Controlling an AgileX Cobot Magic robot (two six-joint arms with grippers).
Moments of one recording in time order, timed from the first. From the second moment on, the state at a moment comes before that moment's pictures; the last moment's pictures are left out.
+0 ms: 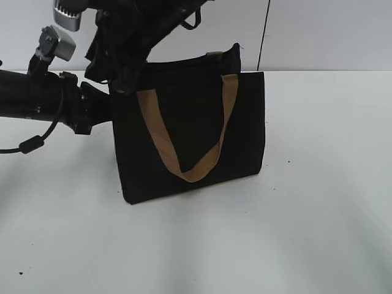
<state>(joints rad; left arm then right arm) -0.12 1.81 -0.93 -1.62 0.83 2.18 0.68 2.09 -1.86 0.59 0.73 -1.38</state>
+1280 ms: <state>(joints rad) -0.05 1.81 -0.94 -1.64 0.88 2.17 0.67 2.08 -1.85 0.58 0.73 -1.24</state>
